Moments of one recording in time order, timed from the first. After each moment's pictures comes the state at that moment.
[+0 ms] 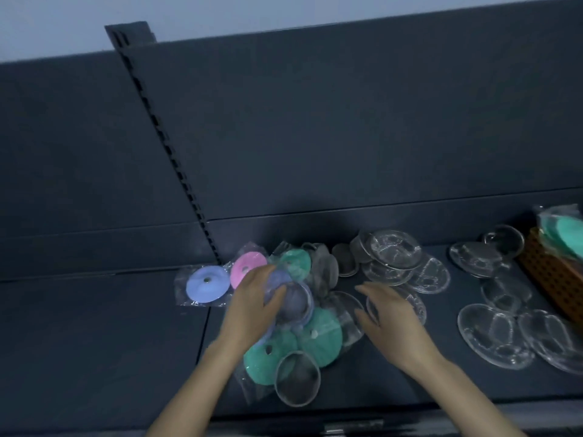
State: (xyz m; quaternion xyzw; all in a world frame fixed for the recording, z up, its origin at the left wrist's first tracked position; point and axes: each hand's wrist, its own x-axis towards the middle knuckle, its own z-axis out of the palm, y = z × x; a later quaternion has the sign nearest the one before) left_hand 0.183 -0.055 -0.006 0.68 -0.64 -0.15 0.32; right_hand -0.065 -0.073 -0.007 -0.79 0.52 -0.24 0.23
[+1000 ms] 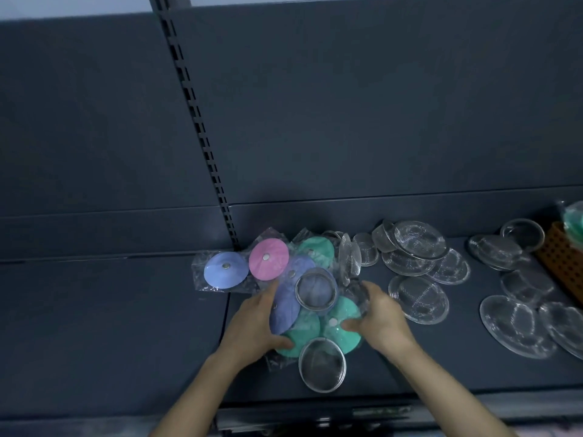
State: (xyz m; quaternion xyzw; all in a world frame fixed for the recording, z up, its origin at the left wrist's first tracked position) left_hand 0.237 -0.022 -0.056 0.65 -0.67 -0.27 0.22; right_hand 0.004 -0.069 -0.028 -0.65 0.63 -0.21 0.36
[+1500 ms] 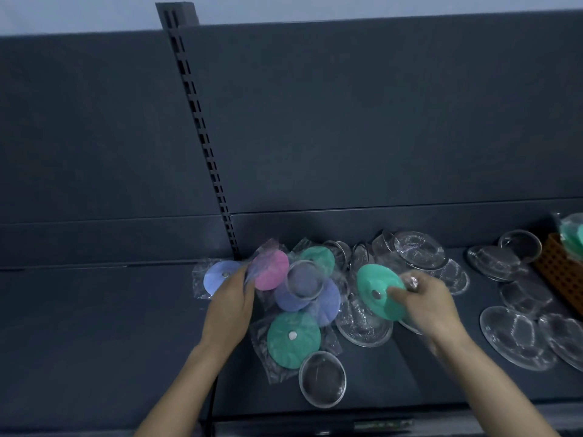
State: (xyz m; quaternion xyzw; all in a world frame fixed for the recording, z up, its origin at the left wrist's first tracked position) left_hand 0.256 -0.038 -0.026 0.67 -0.60 -0.16 0.40; right_hand -0.032 -0.088 0.012 -0.51 0.66 -0.39 0.39
